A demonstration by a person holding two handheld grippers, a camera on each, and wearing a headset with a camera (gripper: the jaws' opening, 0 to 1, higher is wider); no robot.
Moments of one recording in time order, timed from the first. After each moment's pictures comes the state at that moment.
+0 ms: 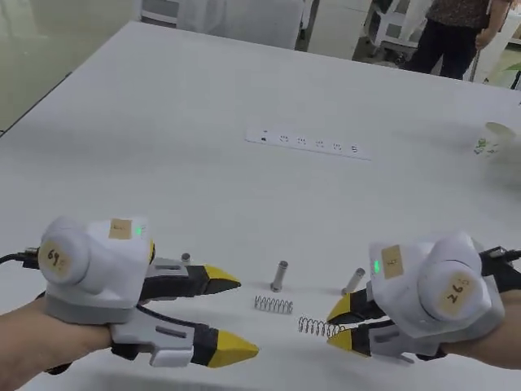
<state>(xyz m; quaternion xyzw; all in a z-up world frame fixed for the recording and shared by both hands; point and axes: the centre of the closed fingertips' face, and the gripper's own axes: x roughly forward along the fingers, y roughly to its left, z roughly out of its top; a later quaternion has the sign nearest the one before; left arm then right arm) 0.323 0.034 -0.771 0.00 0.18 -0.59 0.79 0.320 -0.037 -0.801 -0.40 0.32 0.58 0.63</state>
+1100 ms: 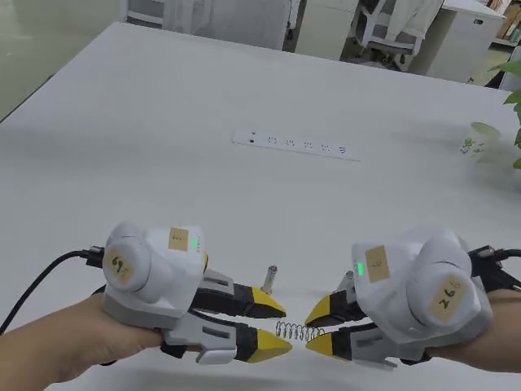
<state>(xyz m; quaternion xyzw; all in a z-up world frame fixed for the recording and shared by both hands) 0.321 -0.015 -0.776 0.04 0.16 -0.65 0.74 0.314 -0.022 -0.789 -0.40 0.30 0.60 0.63</state>
